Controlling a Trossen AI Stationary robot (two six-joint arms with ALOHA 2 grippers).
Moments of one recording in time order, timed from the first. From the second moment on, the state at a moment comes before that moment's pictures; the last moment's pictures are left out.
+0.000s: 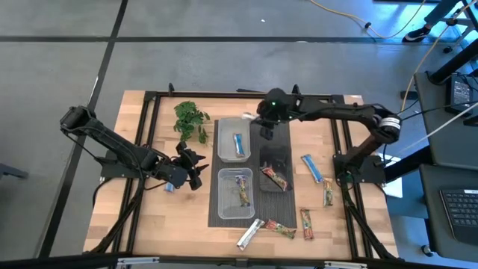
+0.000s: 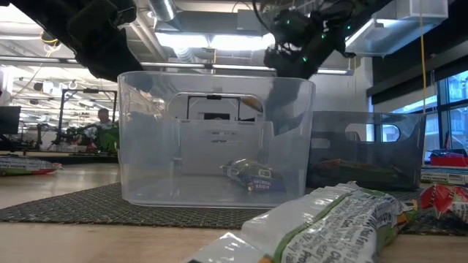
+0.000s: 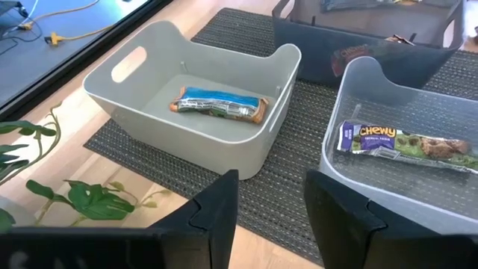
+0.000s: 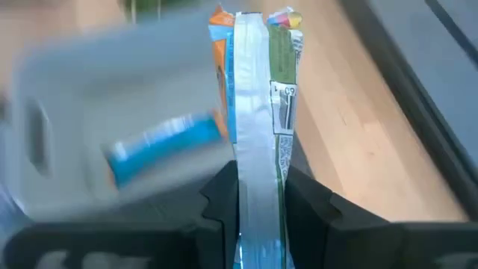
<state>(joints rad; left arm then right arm) -0.42 1.14 0.59 -0.24 -0.74 -0.58 -0.41 1.60 1.12 -0.33 -0.09 -0.07</state>
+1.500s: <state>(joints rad) -0.42 1.14 0.59 -0.24 -0.74 -0.58 -0.24 1.82 1.12 0.00 -0.03 0.13</state>
